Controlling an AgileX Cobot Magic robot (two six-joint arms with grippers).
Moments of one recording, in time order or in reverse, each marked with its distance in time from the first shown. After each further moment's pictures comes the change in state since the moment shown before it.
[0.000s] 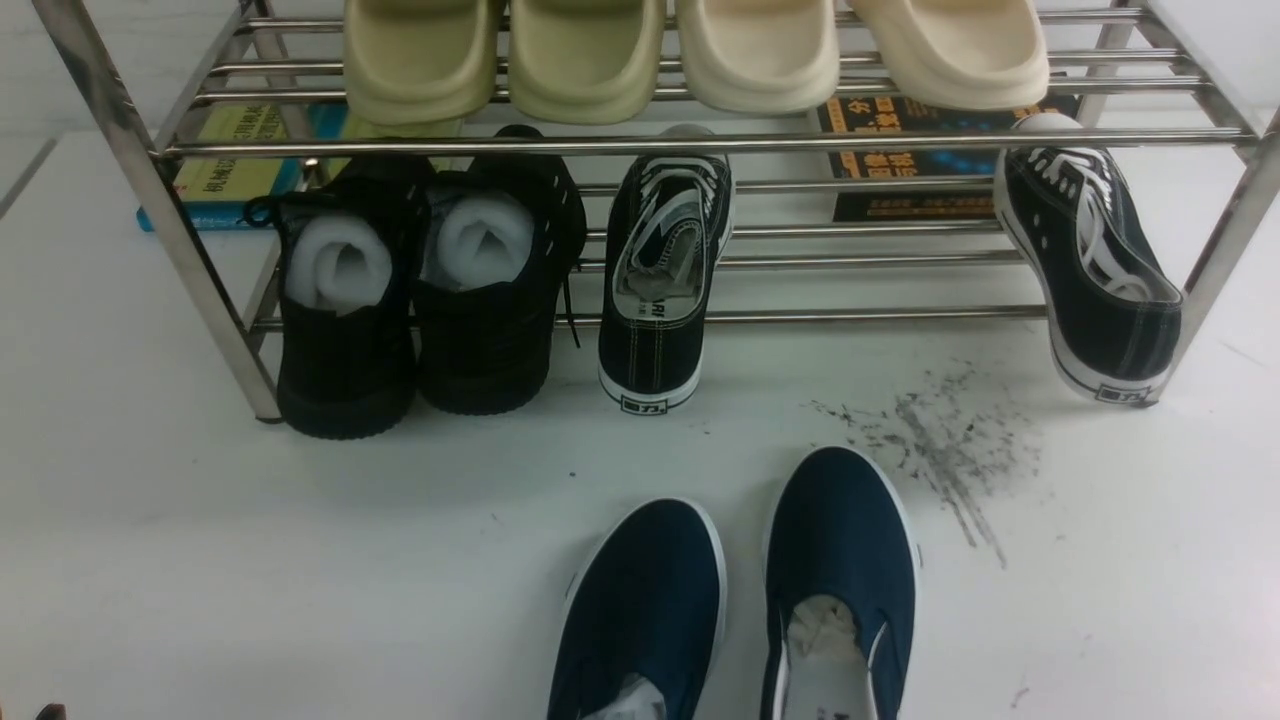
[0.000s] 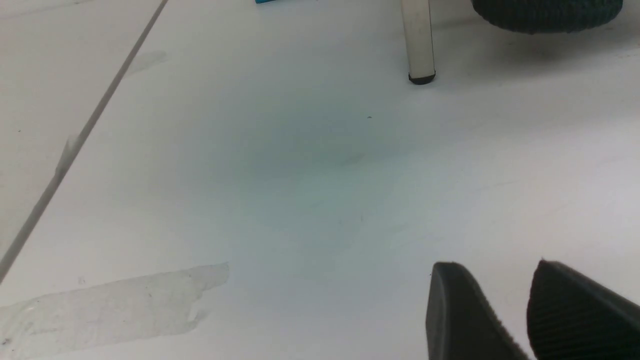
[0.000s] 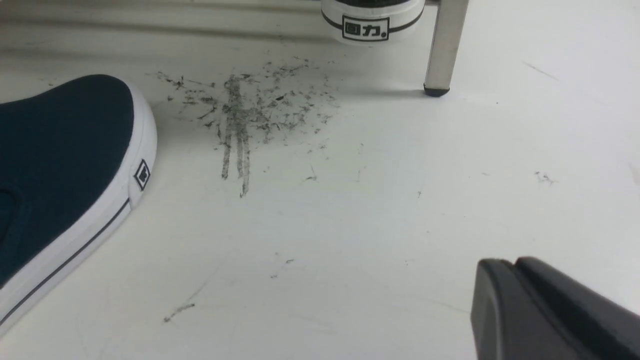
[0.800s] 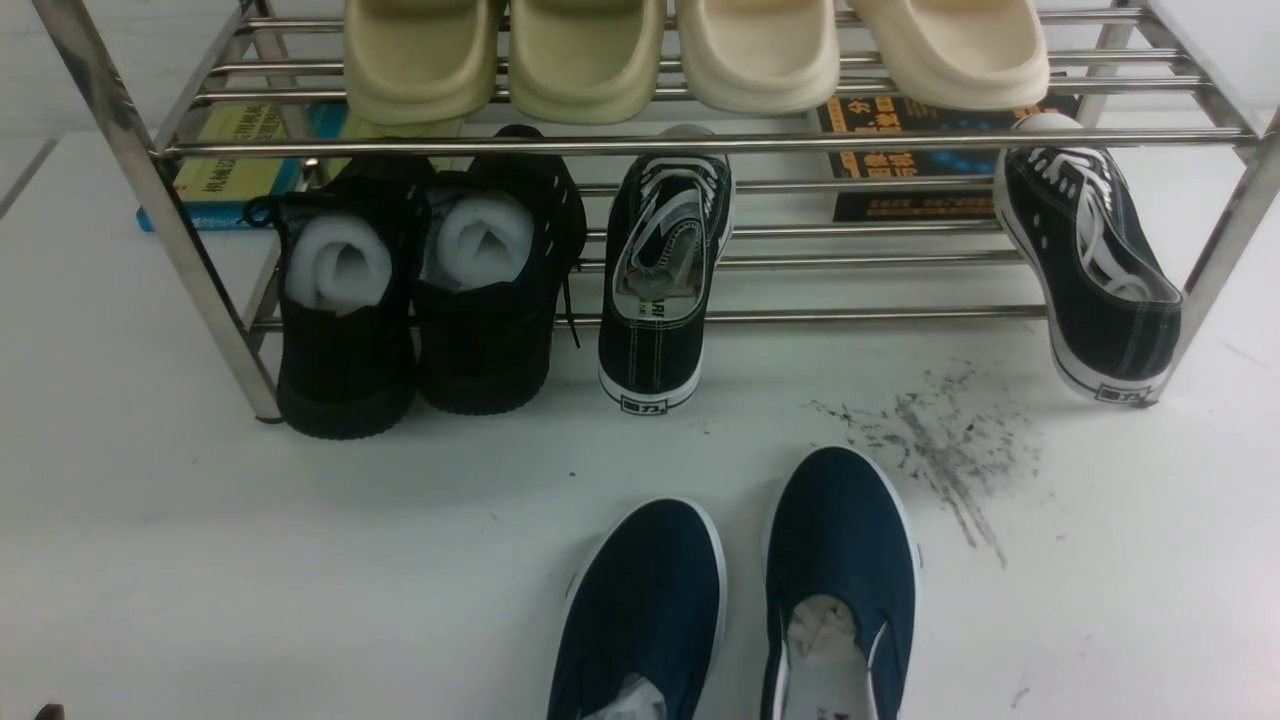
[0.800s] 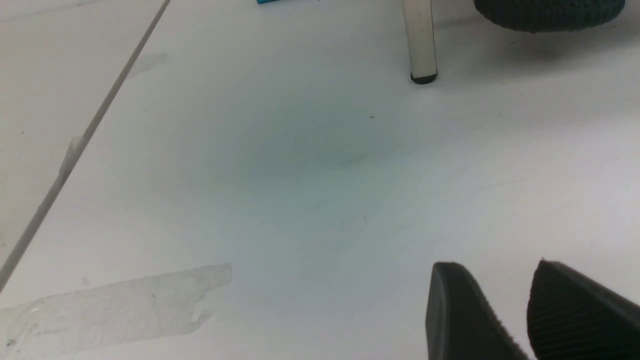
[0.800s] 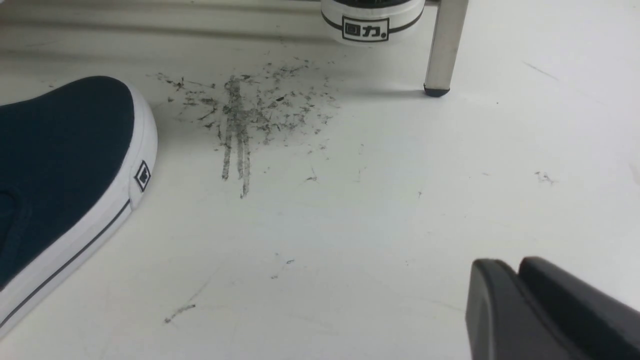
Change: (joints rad) right arm 0.000 0.000 0.000 0.003 -0.001 0.000; left arm 0.000 0.000 0.000 0.008 0.001 0.000
